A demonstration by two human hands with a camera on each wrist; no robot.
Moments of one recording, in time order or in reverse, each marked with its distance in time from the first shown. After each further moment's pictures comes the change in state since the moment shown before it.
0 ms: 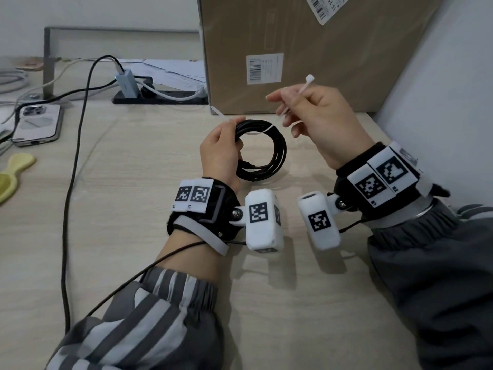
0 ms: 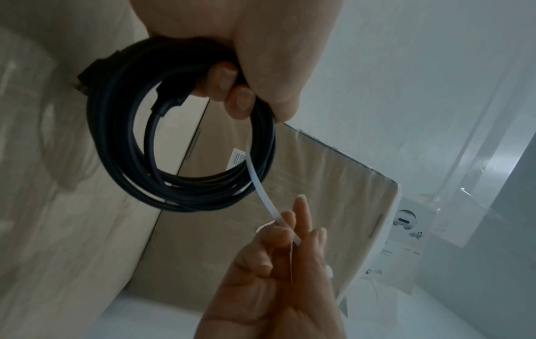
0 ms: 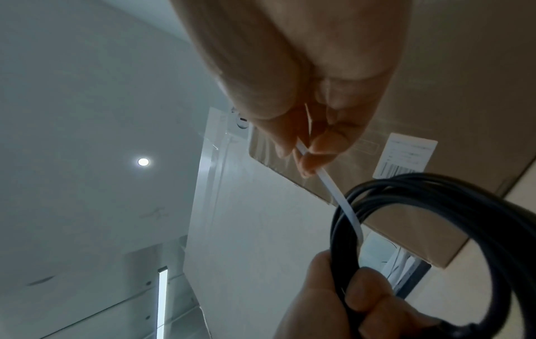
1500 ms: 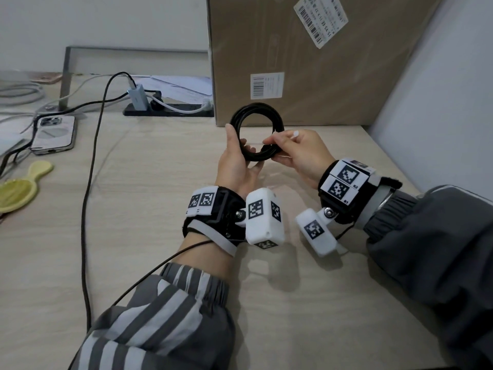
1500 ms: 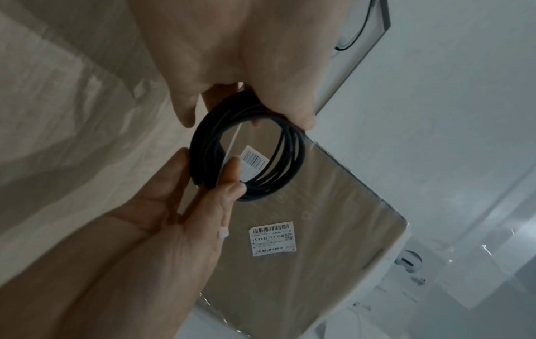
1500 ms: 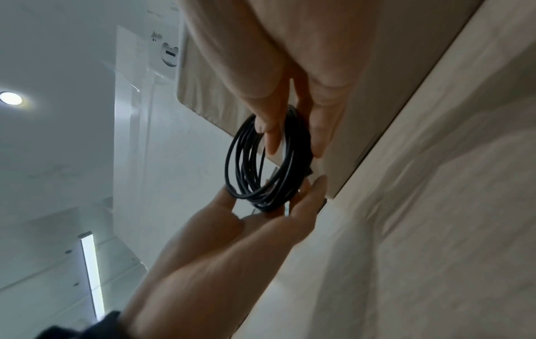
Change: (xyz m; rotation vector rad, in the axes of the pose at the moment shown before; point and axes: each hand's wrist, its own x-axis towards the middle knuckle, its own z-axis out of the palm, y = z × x) left_hand 0.000 0.003 0.007 -0.332 -0.121 -0.278; right_hand 0.003 0.041 0.021 0.156 -0.039 0.229
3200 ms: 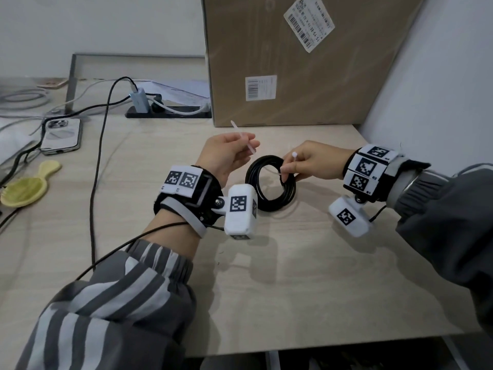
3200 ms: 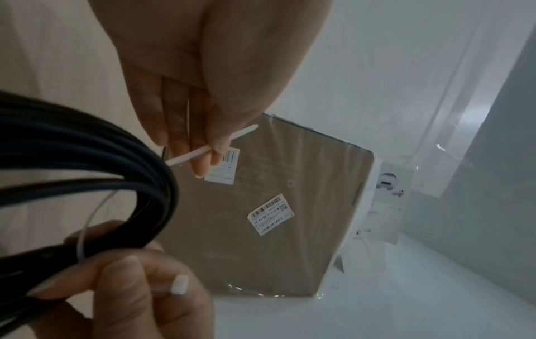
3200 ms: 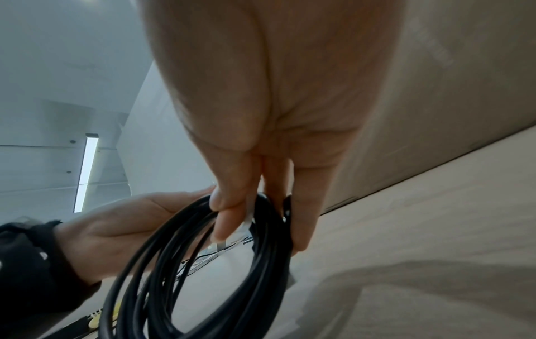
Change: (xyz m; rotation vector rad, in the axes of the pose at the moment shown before) left_hand -0.014 0.033 -0.012 0.570 -0.224 0.069; right_hand -0.013 -0.012 -0.056 -0.626 -0.554 0.051
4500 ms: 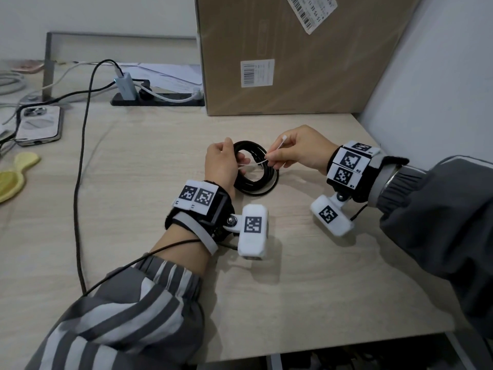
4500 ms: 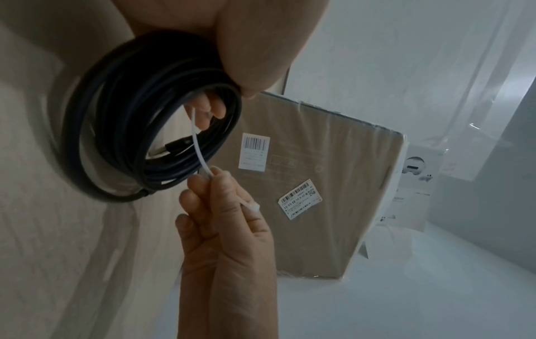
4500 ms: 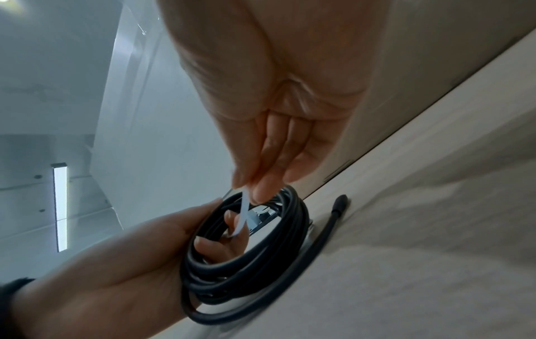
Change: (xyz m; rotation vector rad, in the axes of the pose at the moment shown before) left_hand 0.005 -0.042 0.013 -0.003 0.331 -0.010; right_hand 0.019 -0.003 0.021 0.263 0.299 0.021
